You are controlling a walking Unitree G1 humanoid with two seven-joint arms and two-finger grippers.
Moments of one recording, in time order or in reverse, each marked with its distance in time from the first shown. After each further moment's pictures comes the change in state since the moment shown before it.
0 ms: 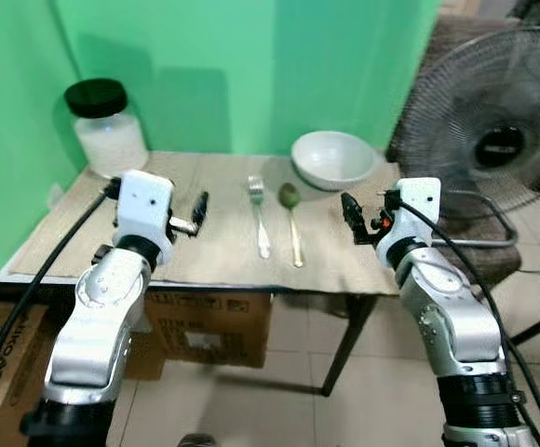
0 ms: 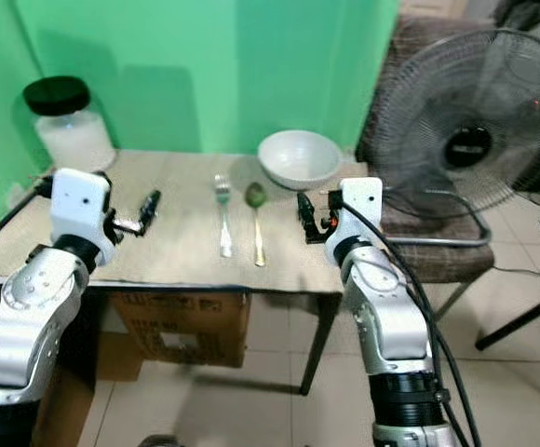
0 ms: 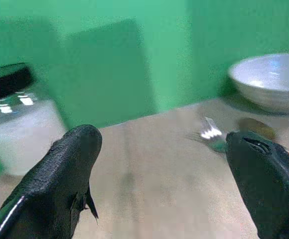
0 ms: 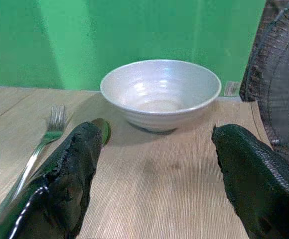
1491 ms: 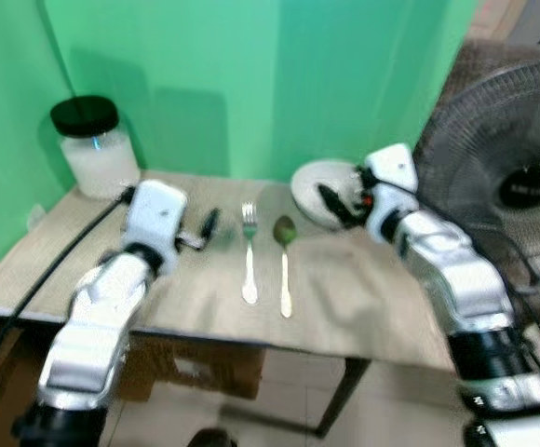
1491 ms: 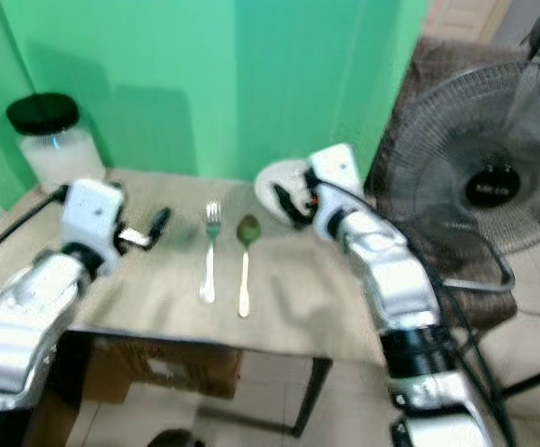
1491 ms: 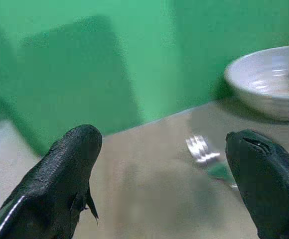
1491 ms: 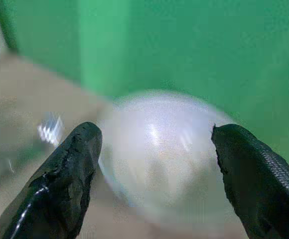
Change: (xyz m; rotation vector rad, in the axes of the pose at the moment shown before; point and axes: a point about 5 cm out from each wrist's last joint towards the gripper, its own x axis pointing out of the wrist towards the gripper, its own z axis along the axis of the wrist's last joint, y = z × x) left arm 0.000 -0.005 -0.002 0.061 0.033 -0.090; right arm 0.021 -0.005 0.023 -0.222 0.106 0.222
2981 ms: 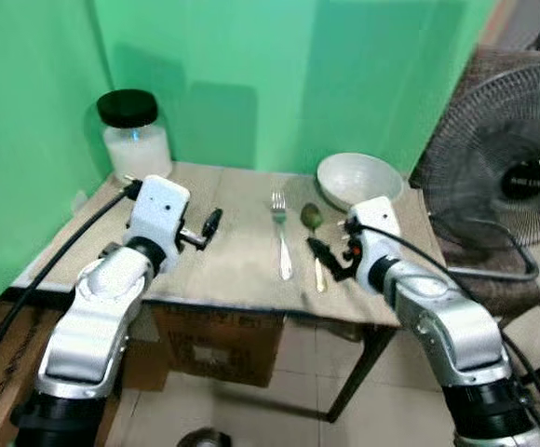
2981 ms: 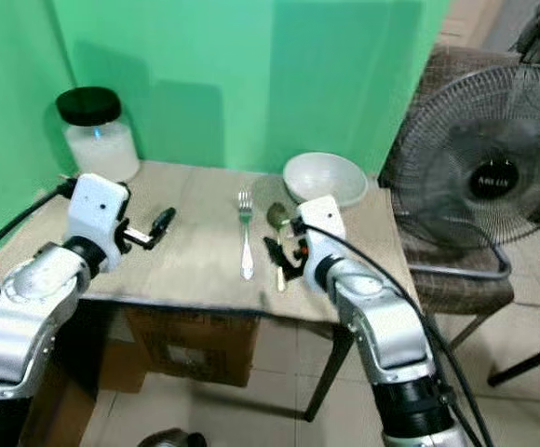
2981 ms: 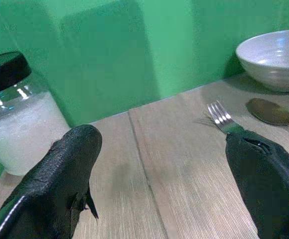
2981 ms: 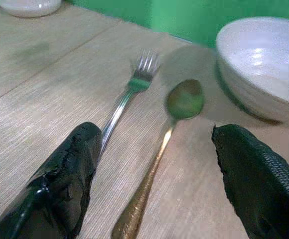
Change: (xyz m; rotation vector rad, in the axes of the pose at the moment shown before) left arm 0.004 0.003 0.002 0.006 0.050 -0.015; right arm -0.022 0.039 -0.033 0.104 0.145 0.030
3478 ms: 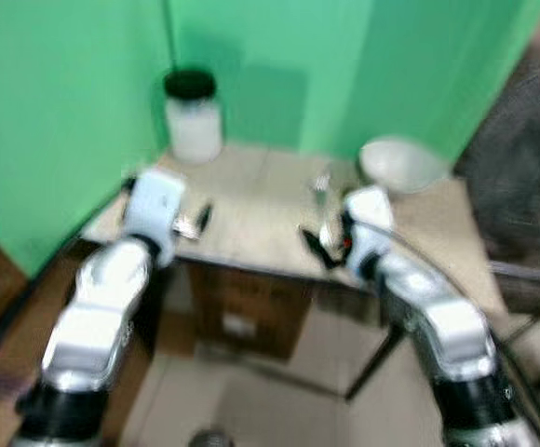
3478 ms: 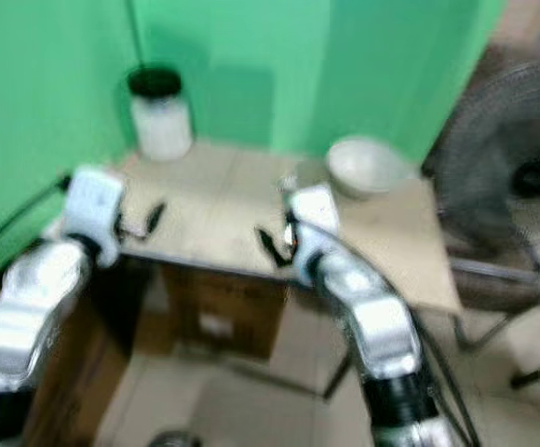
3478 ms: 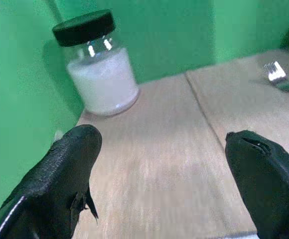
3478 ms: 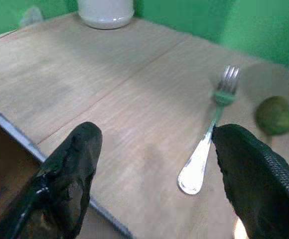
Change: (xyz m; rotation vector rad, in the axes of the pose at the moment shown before) left arm 0.006 0.009 -0.002 0.005 0.013 0.087; right arm 0.009 0.011 0.010 -0.004 -0.068 0.019
